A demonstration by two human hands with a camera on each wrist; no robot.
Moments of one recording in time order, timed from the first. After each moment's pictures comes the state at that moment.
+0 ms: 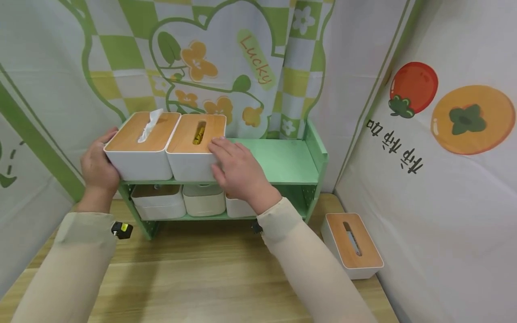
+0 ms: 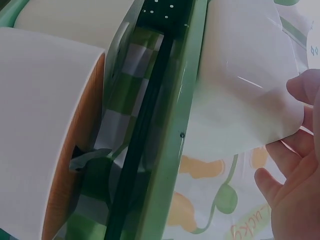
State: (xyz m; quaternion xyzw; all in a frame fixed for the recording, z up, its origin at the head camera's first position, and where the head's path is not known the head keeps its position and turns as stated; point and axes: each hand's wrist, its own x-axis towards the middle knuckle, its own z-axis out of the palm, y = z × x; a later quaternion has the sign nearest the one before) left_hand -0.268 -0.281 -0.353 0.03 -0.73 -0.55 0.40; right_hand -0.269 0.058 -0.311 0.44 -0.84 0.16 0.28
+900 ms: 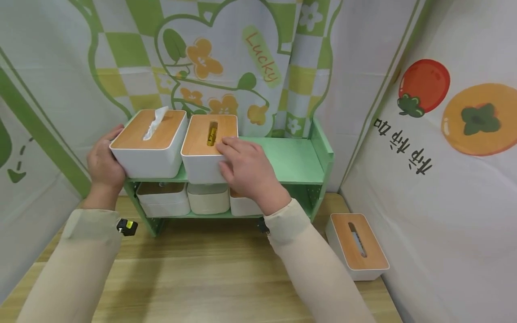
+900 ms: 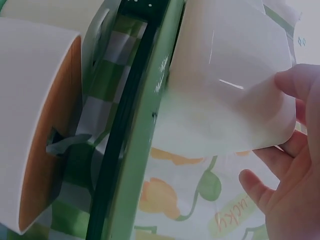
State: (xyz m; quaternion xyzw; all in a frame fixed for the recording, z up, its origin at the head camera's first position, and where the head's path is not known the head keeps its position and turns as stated) left_hand -0.266 -0.281 -0.352 0.03 -0.73 -0.56 0.39; right_hand -0.259 0.064 -0.300 0.40 -0.86 0.12 0.27
